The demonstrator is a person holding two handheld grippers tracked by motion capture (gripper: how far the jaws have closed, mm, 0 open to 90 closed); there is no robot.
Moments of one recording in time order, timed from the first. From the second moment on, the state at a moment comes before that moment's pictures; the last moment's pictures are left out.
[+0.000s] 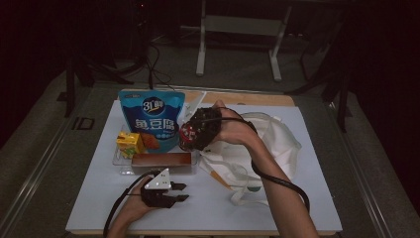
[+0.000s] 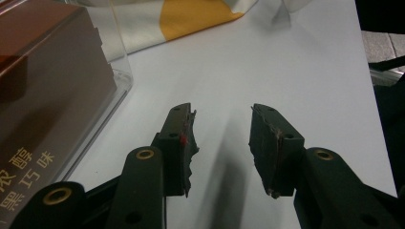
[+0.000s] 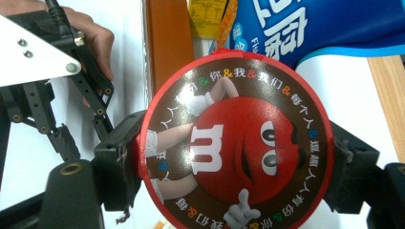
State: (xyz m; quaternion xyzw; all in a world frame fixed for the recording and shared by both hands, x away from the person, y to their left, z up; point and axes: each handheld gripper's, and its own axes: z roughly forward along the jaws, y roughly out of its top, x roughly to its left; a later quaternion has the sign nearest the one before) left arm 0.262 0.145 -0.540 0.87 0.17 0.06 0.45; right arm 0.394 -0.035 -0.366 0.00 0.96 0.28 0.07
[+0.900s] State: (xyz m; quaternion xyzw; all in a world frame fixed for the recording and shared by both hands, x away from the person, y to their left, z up) left arm 0.262 0.145 -0.540 0.87 0.17 0.06 0.45; right arm 0.400 -0.028 -0.376 -0.01 0.96 0.26 0.07
